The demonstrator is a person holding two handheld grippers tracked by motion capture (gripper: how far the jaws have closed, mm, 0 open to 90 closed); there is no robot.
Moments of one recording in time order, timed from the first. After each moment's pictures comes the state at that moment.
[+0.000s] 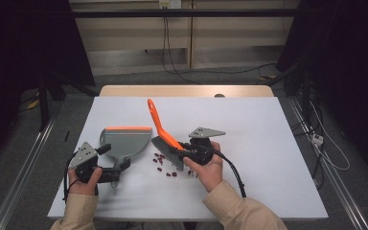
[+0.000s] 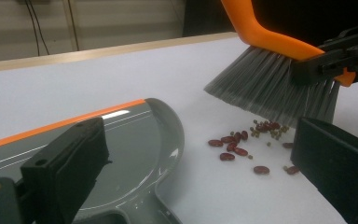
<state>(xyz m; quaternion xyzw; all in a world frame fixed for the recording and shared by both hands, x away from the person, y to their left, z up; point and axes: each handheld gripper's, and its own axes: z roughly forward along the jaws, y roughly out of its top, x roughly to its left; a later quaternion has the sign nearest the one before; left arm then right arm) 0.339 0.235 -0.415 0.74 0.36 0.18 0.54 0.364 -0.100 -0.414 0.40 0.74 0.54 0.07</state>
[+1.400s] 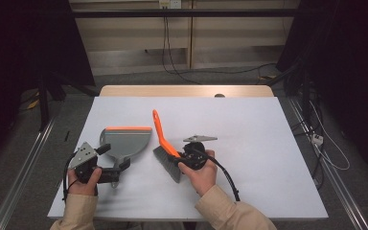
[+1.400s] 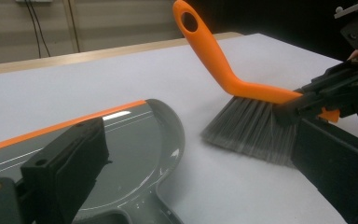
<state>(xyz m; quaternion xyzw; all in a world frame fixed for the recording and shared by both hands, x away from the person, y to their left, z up) 0.338 0.236 -0.413 0.74 0.35 0.18 0.54 0.360 -0.087 -0.439 0.50 0.73 0.47 0.04</state>
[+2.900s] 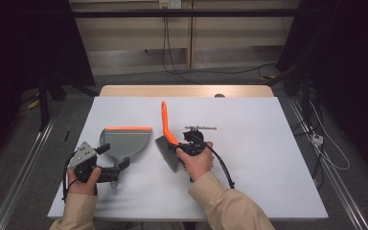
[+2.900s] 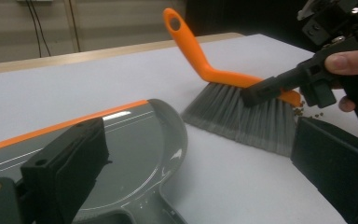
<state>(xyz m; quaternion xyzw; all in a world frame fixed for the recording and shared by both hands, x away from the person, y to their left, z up) 0.340 0.238 -0.415 0.74 0.36 0.18 0.54 0.397 -0.084 -0.442 0.58 0.68 0.45 0.02</state>
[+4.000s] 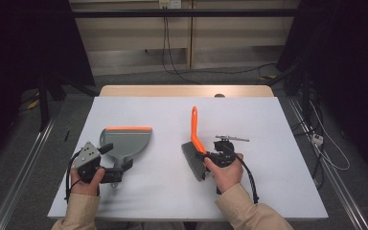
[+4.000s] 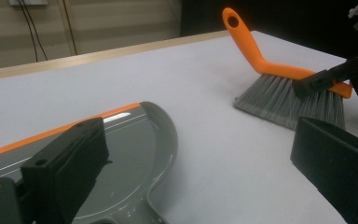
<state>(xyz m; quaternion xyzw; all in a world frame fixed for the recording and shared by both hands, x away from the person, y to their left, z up) 0.338 0.229 -0.411 0.75 0.34 0.19 0.54 0.353 -0.158 -0.439 0.62 0.65 0.44 0.03</state>
